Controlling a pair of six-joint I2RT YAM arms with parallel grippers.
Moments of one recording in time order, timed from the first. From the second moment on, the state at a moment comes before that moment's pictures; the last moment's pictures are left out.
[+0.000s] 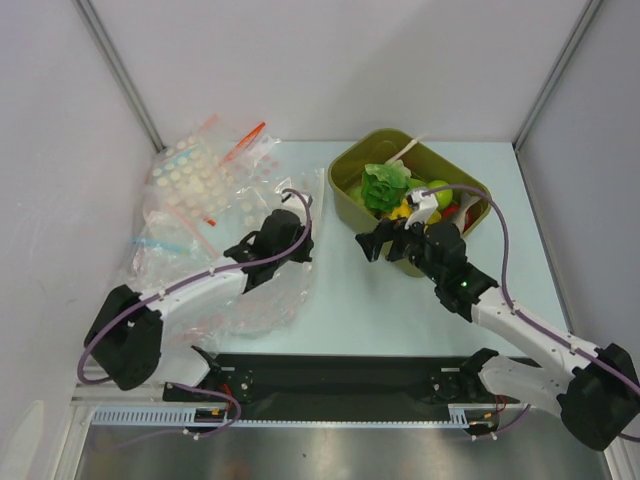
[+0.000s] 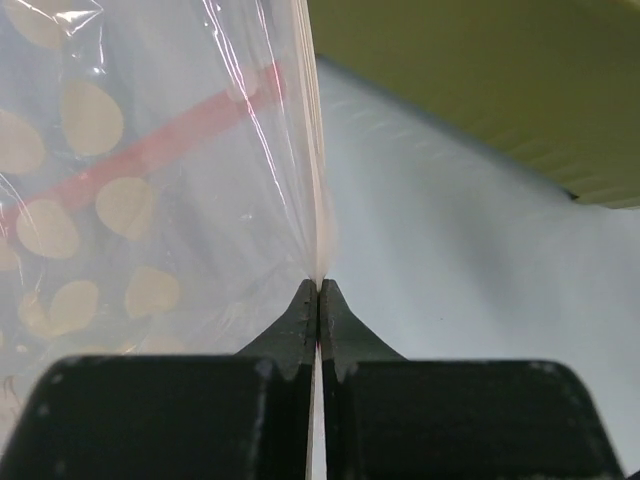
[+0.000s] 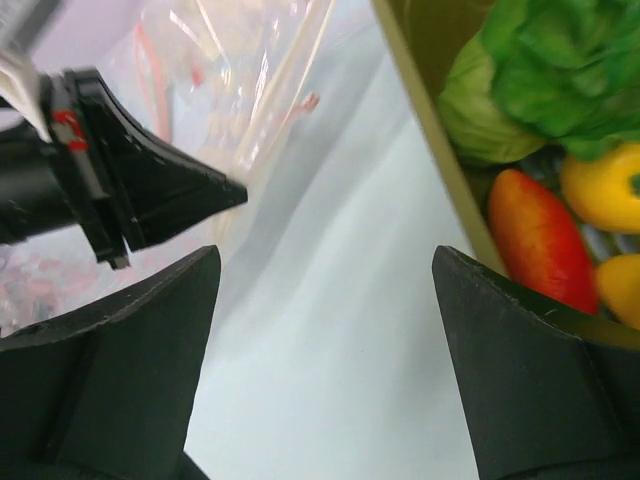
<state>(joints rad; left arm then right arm) -0.69 1.40 0.86 -0.08 -0.17 -0.34 0.62 1.01 0.65 0.19 -0.01 0.39</state>
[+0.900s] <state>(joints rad) -0.73 1.14 0.62 0.31 0.19 -0.36 0.69 1.12 0.66 0.33 -0.10 0.42</state>
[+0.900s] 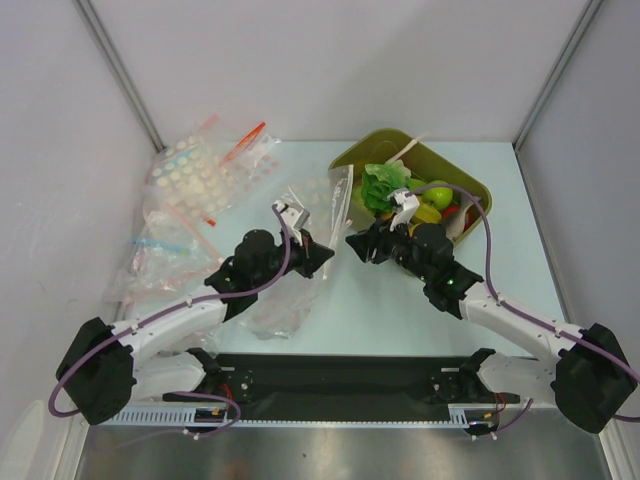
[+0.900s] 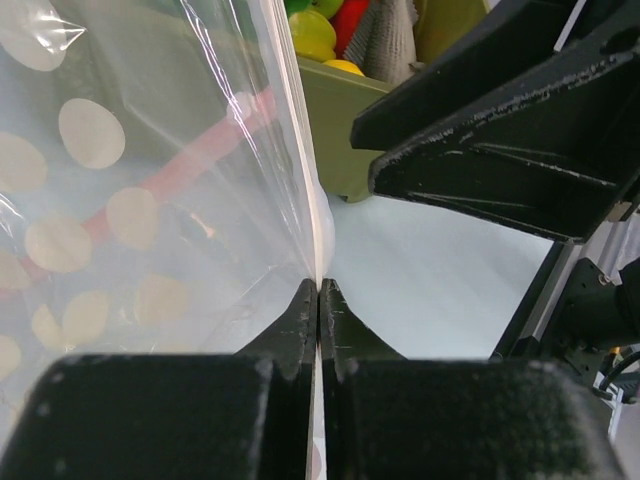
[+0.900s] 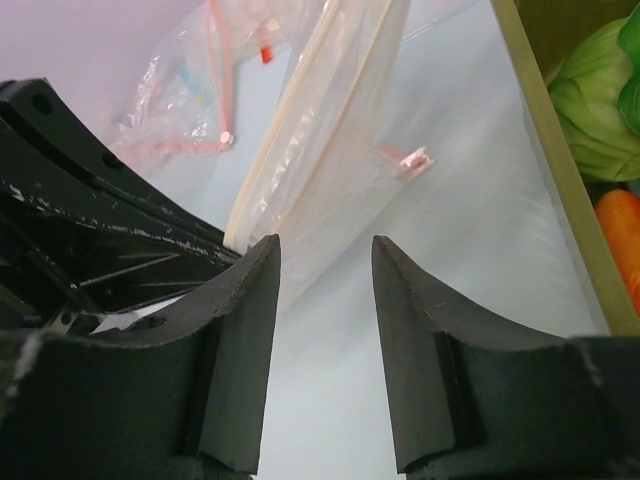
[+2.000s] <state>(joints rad) -0.91 1.16 0.65 0.25 0.02 -0.24 0.69 1.19 0.67 0.30 0.03 0.48</state>
